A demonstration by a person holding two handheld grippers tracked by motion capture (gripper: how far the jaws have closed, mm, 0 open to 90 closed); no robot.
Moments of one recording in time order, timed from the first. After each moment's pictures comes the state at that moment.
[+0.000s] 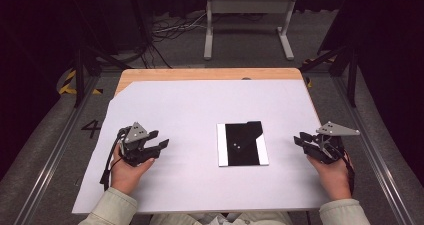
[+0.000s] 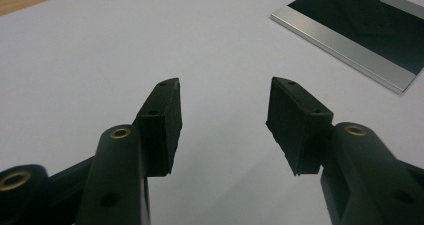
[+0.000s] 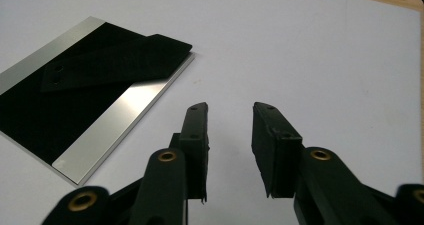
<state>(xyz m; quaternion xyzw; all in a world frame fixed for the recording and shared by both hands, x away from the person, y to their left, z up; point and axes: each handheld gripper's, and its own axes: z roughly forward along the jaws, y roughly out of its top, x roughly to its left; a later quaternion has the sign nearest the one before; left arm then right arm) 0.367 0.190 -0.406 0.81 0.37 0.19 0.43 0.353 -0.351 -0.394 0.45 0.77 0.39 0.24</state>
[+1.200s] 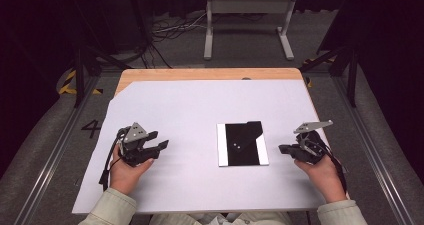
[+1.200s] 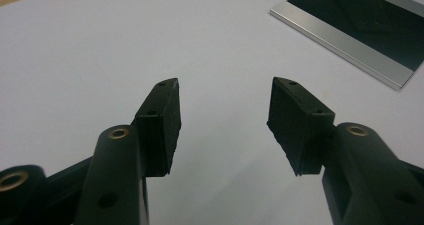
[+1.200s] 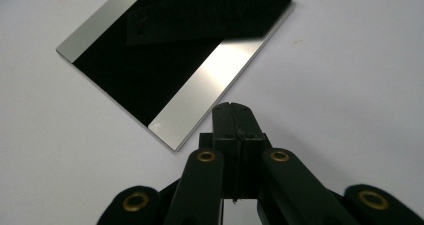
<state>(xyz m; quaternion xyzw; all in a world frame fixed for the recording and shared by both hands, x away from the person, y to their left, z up) 0.368 0.193 -0.408 0.81 0.37 0.17 0.43 0.362 -0.305 -0.388 0.43 0.84 0.32 0.10</state>
